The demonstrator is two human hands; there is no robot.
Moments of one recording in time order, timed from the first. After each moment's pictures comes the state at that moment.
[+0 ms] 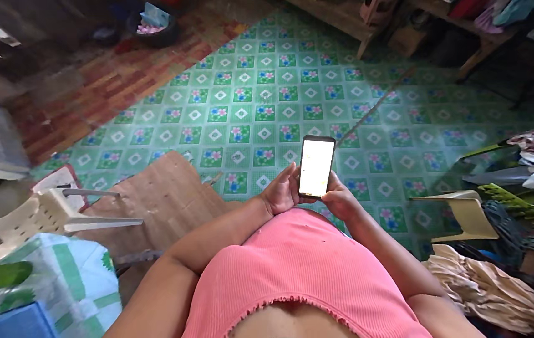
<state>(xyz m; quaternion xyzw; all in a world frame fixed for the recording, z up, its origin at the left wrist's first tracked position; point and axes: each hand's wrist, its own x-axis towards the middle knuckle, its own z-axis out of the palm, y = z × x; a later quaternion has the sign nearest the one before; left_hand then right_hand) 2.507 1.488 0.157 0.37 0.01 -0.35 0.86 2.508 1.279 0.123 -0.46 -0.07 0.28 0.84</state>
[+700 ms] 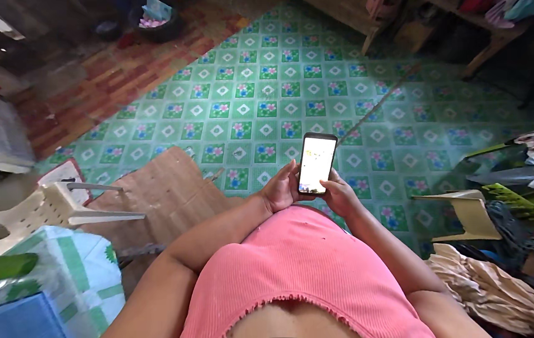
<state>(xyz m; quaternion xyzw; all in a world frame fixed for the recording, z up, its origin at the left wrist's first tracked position) 2.505 1.488 0.155 0.38 0.02 -0.34 0.86 2.508 1.286 0.132 -0.50 0.01 0.28 0.82</state>
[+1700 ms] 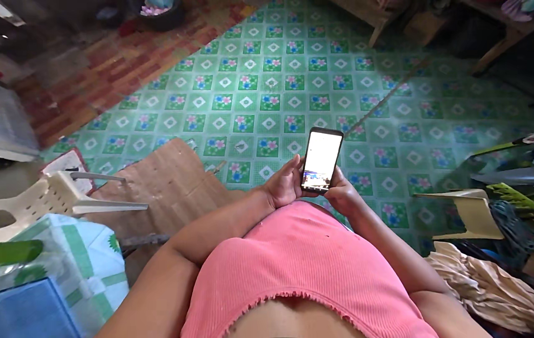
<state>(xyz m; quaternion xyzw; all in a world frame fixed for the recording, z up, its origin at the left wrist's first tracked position) 2.502 1.487 0.155 0.39 0.00 -0.34 0.86 2.504 1.279 0.117 -0.46 -0.09 0.29 0.84</state>
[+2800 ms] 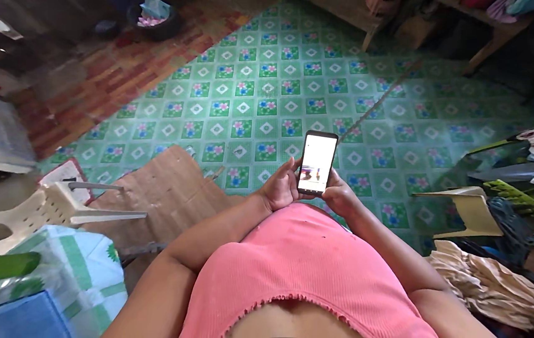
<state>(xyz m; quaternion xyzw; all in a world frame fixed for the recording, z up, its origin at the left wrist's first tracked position) 2.501 1.491 0.159 0.38 0.01 -0.34 0.86 2.503 1.284 0.121 -0.44 -0.07 0.29 0.85</state>
